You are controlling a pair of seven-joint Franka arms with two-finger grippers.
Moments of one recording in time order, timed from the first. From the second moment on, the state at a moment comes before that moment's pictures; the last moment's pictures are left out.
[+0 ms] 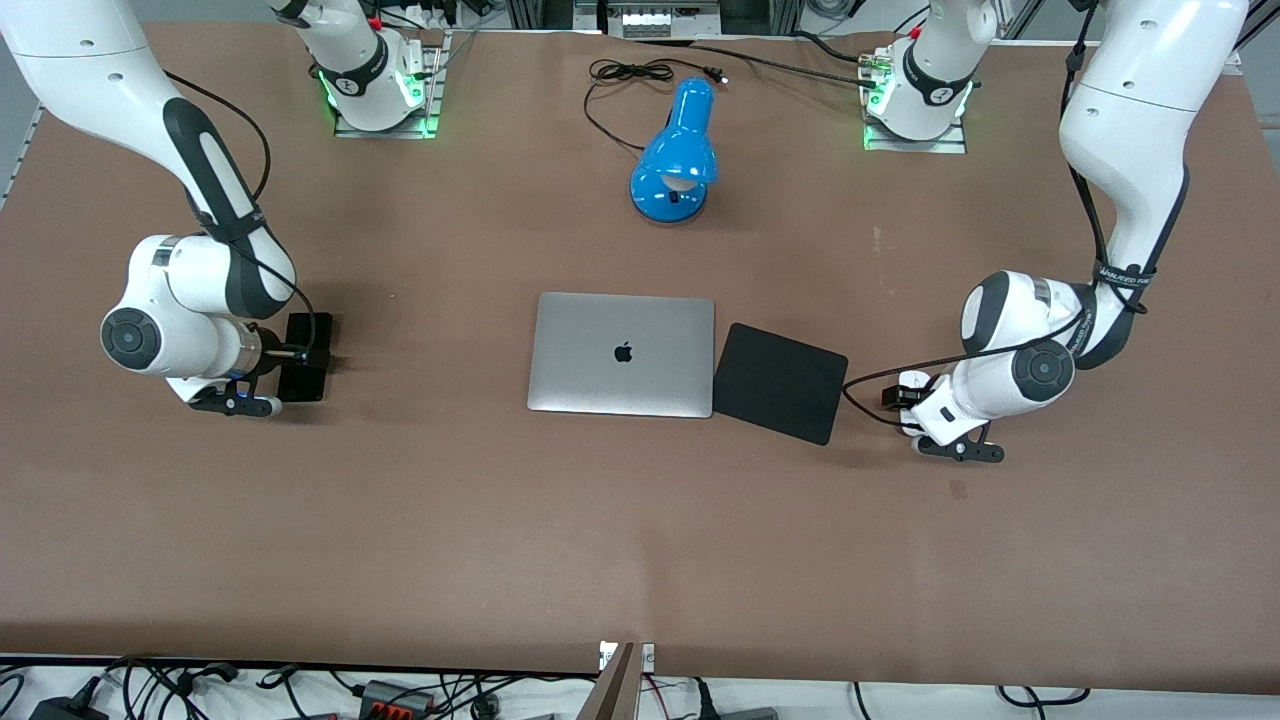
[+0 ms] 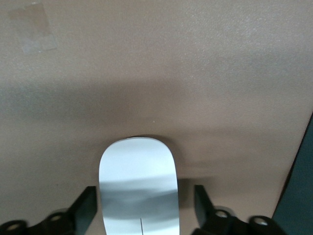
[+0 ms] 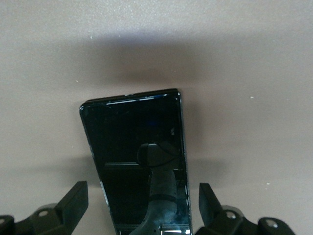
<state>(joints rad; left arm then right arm) 0.15 0.64 -0.27 -1.85 0.17 2.35 -0.11 -0.11 0.52 0.03 -1.98 -0.06 2.25 0.07</state>
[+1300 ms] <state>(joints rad) -0.03 0.63 -0.38 -1.76 0.17 2.22 -0.46 -0.10 0.55 0.04 -1.98 -0.10 2.26 0.05</state>
